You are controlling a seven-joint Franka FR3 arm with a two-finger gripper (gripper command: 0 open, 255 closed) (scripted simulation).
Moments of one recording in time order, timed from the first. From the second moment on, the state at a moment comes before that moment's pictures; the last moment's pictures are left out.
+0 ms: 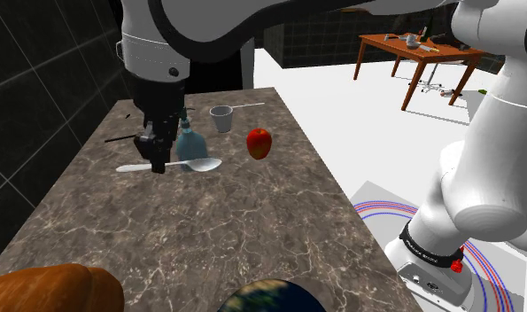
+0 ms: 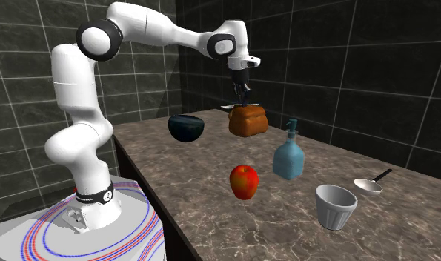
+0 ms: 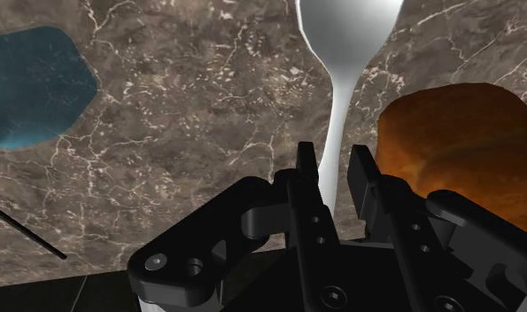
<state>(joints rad) 0.33 0.07 0.44 -1.72 0.10 2.00 -0.05</state>
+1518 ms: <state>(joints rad) 0.54 -0.46 0.62 -2.16 0.33 2.02 0.25</state>
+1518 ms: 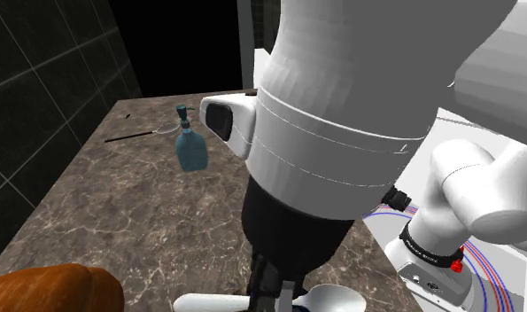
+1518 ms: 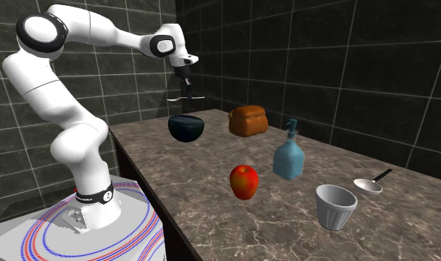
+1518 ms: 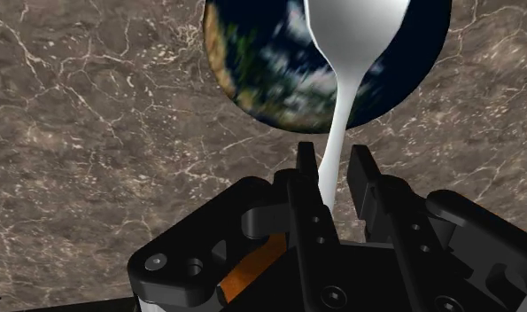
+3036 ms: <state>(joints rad) 0.59 -0.48 0.75 -2.35 0.39 2.21 0.33</state>
